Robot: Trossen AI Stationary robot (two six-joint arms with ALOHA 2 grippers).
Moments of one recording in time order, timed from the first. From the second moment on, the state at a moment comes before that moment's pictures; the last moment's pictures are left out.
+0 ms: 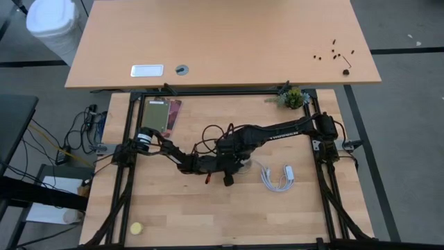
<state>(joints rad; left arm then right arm) -0.14 2.19 0.91 1.06 -0.38 -0.06 0.07 2.01 1.66 -1.14 0.02 0.77</state>
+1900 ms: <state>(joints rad) -0.14 2.19 0.91 1.05 -0.38 -0.06 0.06 2.01 1.69 -1.22 0.03 -0.64</state>
